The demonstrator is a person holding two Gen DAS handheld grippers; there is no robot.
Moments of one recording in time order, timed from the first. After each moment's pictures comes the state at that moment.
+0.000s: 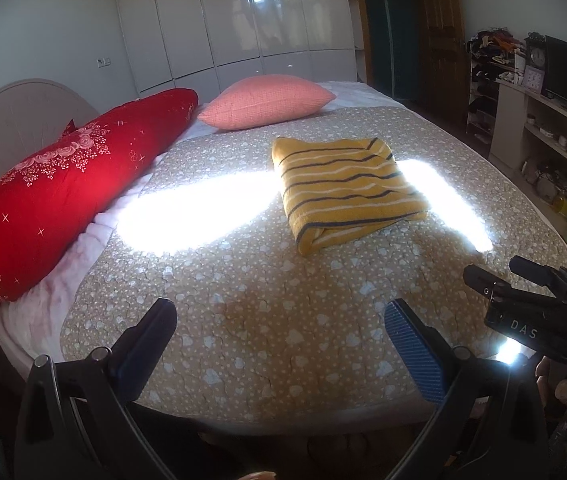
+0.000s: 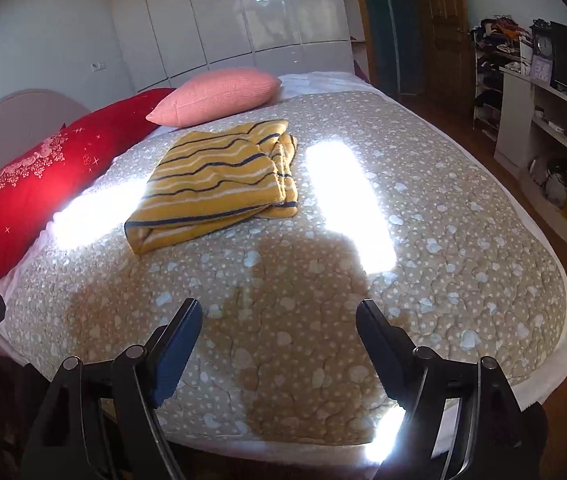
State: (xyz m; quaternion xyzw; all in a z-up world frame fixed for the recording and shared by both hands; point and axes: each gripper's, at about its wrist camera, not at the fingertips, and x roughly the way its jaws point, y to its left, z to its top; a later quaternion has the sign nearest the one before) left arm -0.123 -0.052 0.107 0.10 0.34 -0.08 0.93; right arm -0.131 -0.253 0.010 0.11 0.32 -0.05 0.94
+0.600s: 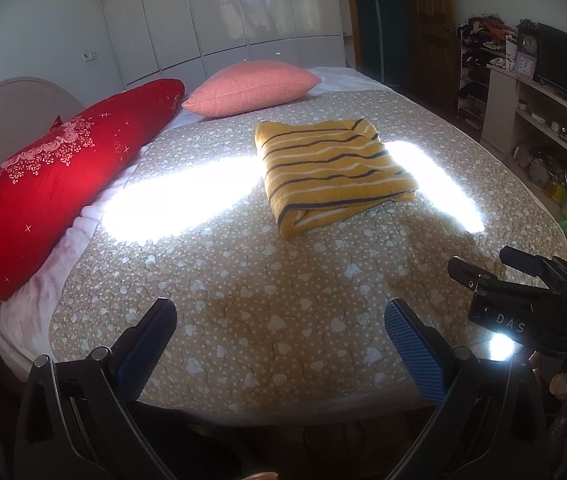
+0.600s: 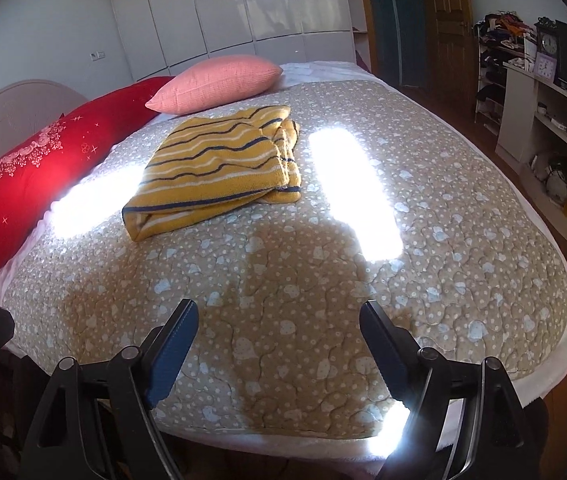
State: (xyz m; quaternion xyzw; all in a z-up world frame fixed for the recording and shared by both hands) left arm -0.124 -0.064 0.095 0.11 0.36 -0.10 0.92; right arm -0.128 -0.254 0.000 0.11 0.35 -0.05 0.93
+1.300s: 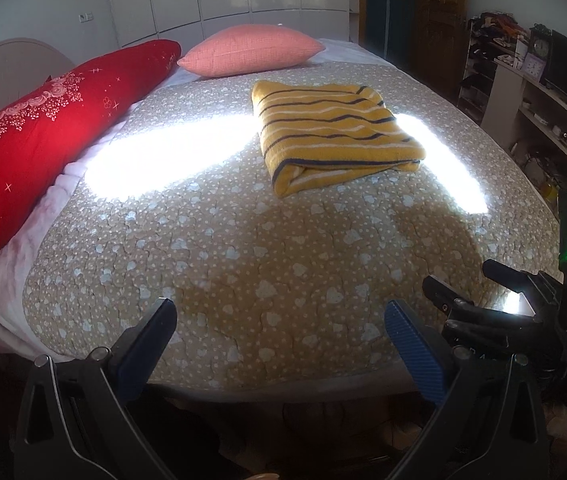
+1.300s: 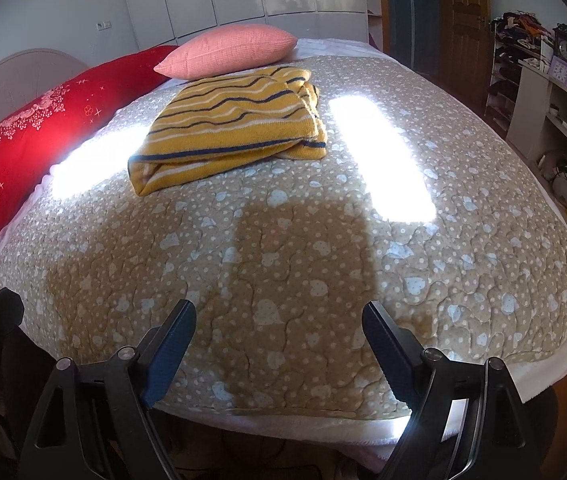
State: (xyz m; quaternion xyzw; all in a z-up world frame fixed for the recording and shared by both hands) left arm -0.112 -0.055 0.067 0.08 0.42 -0.11 0.90; right arm -0.121 -0.226 -0.029 0.08 0.39 -0.03 0.92
